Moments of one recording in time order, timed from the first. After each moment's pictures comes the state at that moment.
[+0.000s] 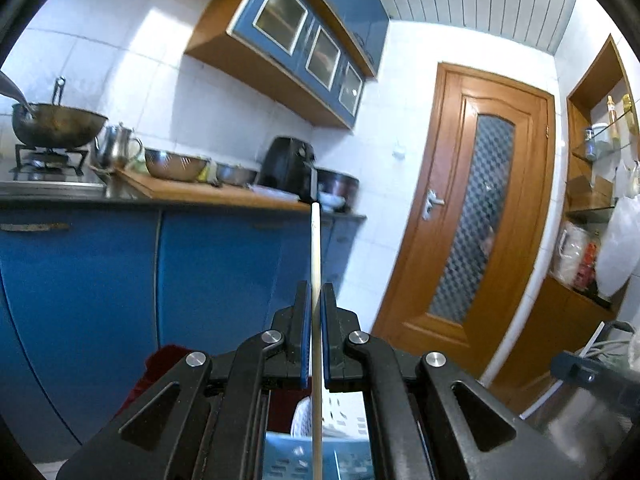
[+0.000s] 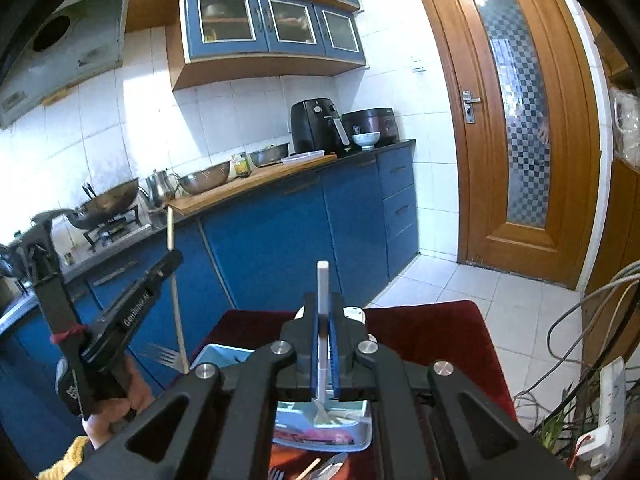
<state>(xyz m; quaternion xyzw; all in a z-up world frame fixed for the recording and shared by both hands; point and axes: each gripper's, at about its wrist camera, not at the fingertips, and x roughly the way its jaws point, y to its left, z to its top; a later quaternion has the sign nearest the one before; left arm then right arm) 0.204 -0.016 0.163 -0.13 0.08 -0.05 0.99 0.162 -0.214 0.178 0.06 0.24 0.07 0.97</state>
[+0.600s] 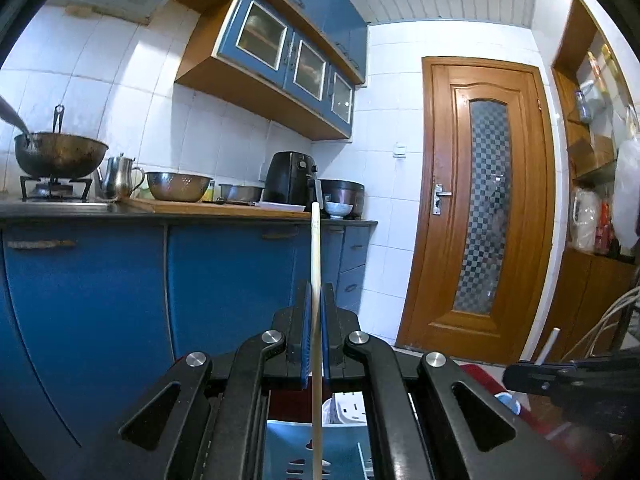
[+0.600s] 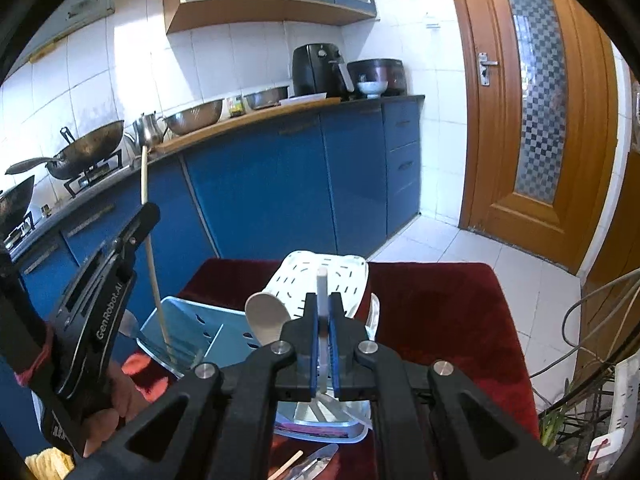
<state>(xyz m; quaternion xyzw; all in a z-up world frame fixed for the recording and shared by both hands) 0.203 -0.044 0.111 -0.05 0.04 -0.03 1.00 0.209 -0.202 0.115 0.04 0.32 0.09 0.94</state>
